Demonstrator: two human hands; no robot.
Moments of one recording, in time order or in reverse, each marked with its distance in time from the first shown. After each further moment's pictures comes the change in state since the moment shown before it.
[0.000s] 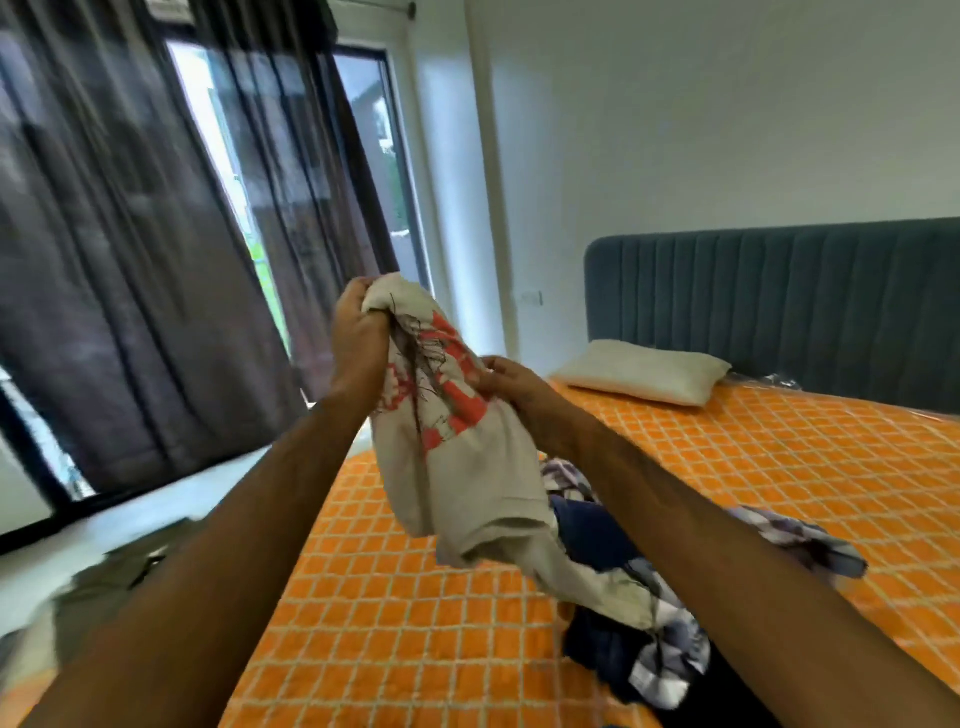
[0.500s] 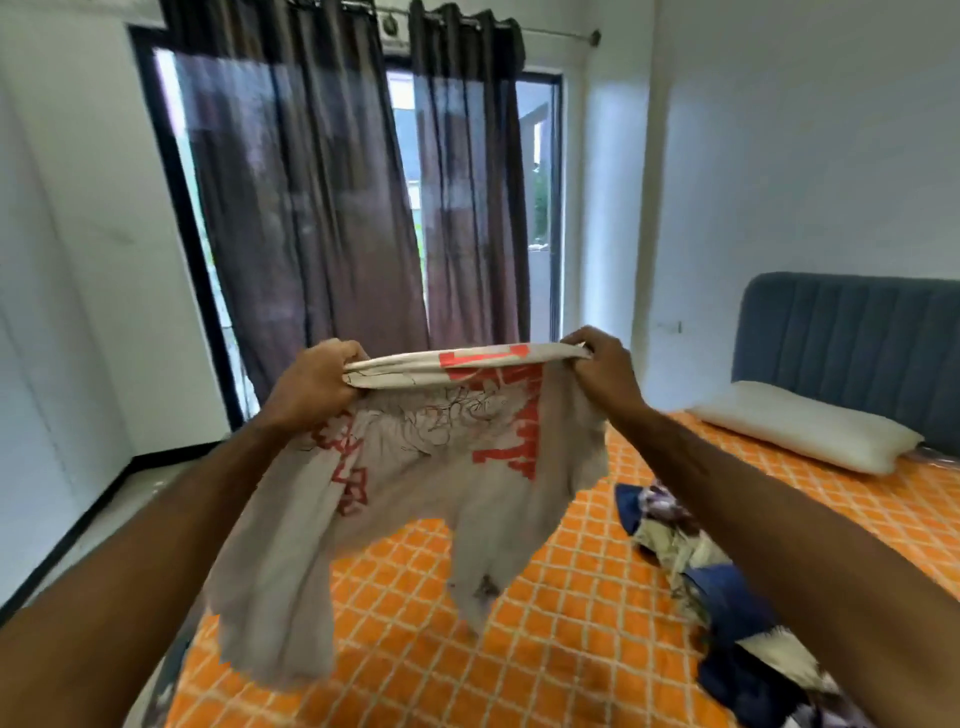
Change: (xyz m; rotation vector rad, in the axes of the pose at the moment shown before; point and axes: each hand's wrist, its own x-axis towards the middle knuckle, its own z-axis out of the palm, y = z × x) left_hand -0.024 -0.009 -0.334 1.054 -0.289 0.018; right_hand 0.063 -0.009 0.142 -0.709 0.398 -0.410
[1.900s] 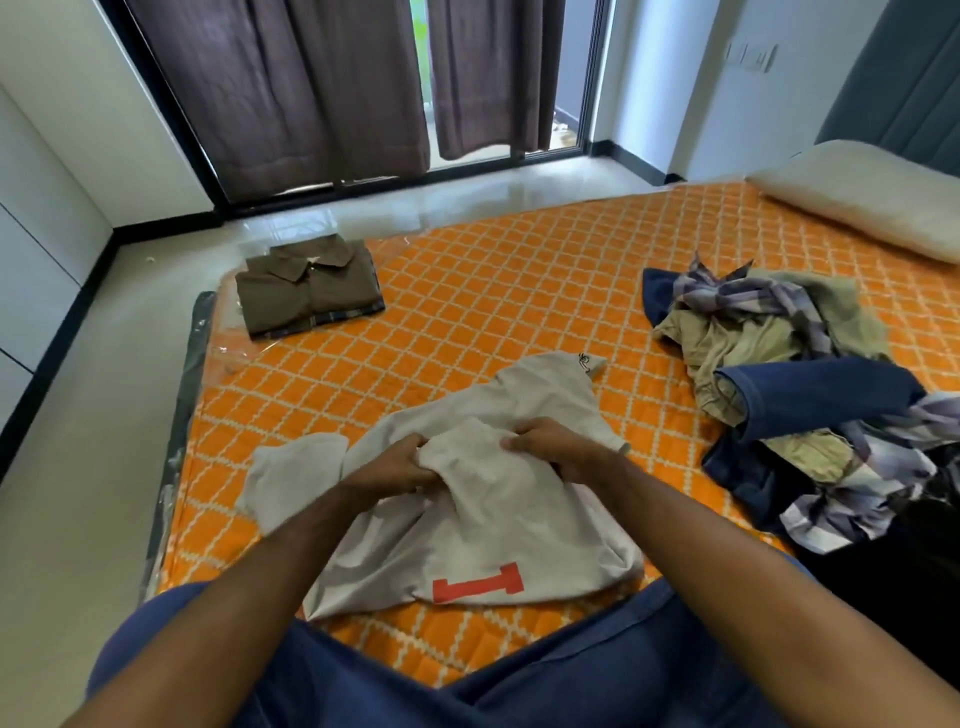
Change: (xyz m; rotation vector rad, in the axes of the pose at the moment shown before) left_hand -0.248 -0.017 0.289 -0.605 -0.879 -0.657; right_hand -0.255 0.199 0.155 0.280 -0.916 0.973
